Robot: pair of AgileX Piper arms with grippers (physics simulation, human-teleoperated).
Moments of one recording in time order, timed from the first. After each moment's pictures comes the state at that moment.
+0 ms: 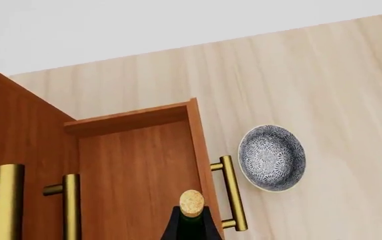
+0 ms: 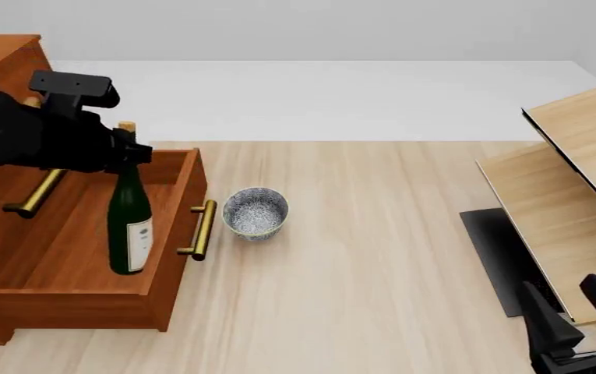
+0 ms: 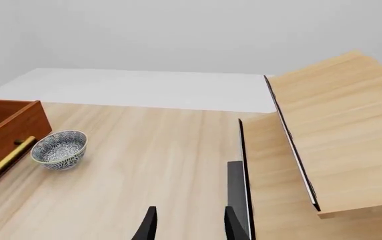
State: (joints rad) left arm -0.16 1.34 -1.06 0.54 0.02; right arm 0.13 0.06 0.00 0.07 0.01
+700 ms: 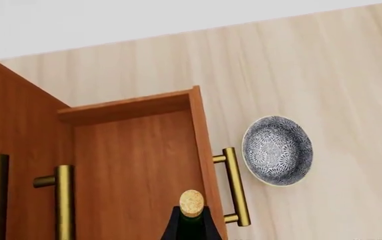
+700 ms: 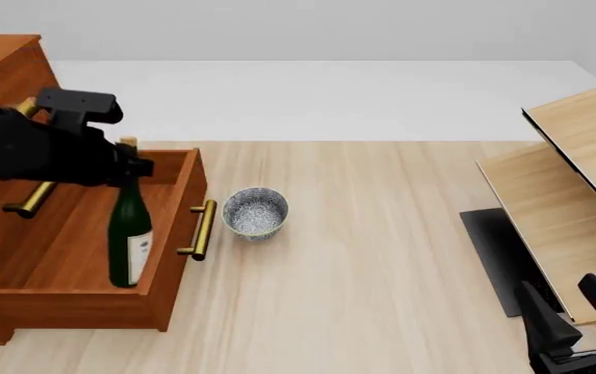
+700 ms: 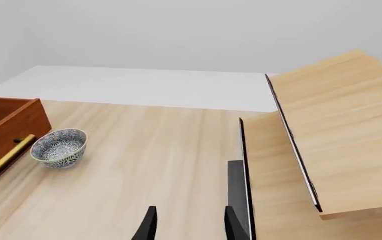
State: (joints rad) left arm -0.16 1.36 -1.00 0.51 0.01; right arm 0.13 0.08 0.00 0.06 0.01
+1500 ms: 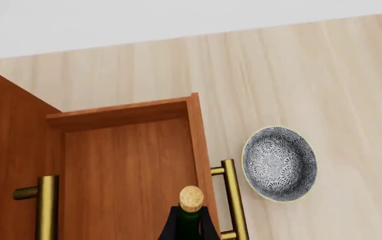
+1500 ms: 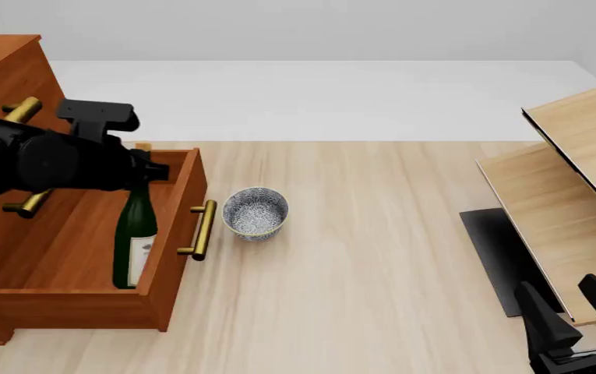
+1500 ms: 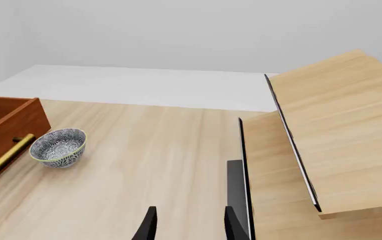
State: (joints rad) left arm -0.19 1.42 -0.97 0.39 -0.13; right arm 0.13 0.08 0.00 0.07 0.01
